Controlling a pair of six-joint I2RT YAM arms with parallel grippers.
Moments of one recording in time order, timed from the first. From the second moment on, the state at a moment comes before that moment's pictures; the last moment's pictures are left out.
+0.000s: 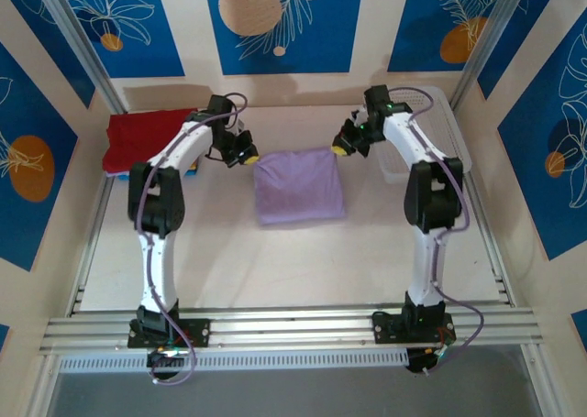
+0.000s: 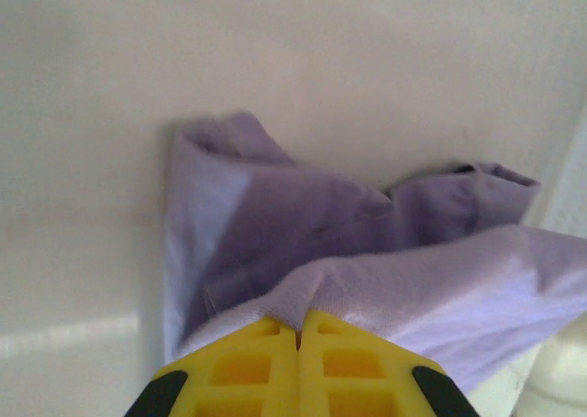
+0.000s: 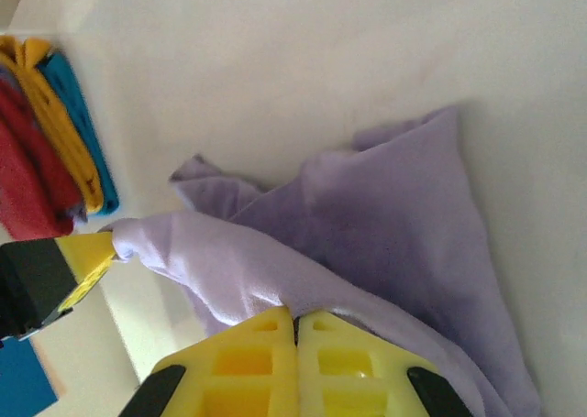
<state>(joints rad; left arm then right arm) -0.23 2.26 1.96 -0.86 0.50 -0.63 0.15 2.24 2.02 -0.93 -0.60 0.59</state>
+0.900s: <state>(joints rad) -0.28 2.19 1.79 -0.57 0.55 -0.75 0.22 2.31 2.05 -1.01 -0.57 0.48</state>
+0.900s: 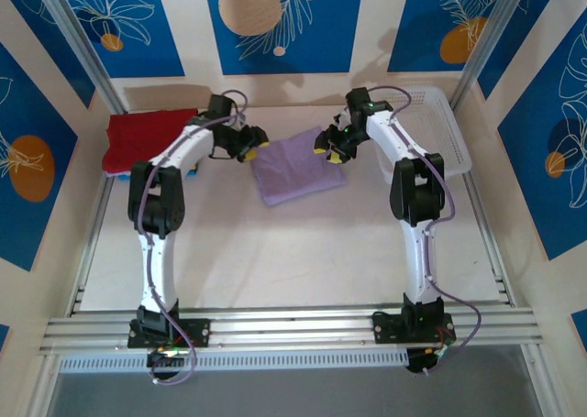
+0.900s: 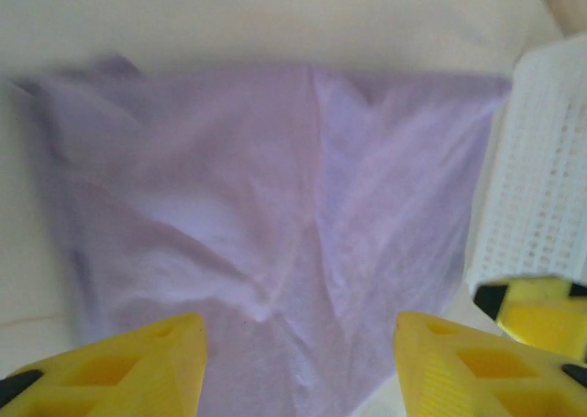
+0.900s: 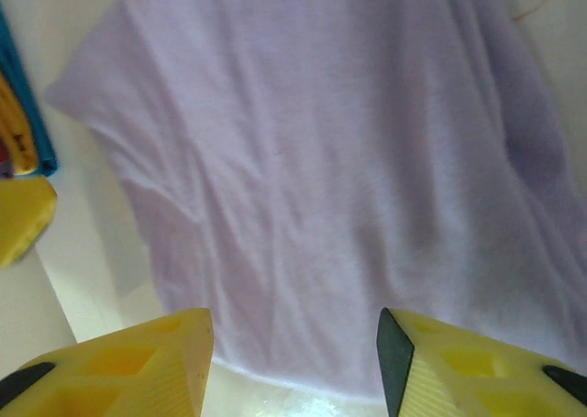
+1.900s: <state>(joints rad) -0.53 1.79 1.33 -0.71 0.26 -0.56 0.28 1.54 1.04 -0.76 -0.65 0.59</state>
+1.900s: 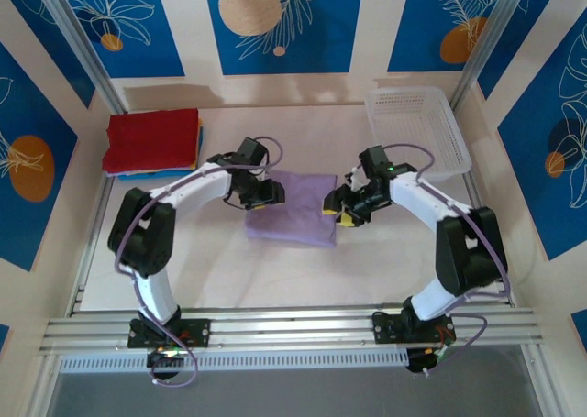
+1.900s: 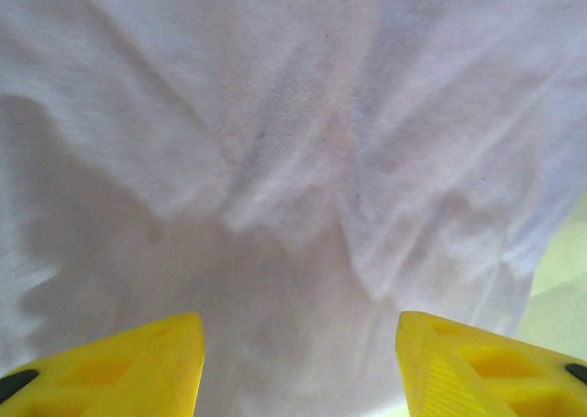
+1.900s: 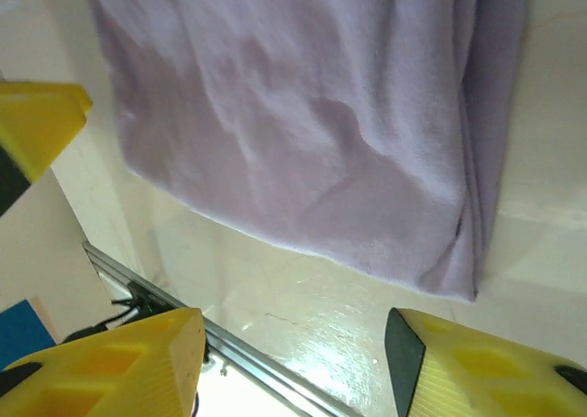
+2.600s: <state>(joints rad) -0.48 1.80 1.34 -0.83 0.14 -0.44 0.18 1.97 1.41 -0.51 -0.79 0.61</state>
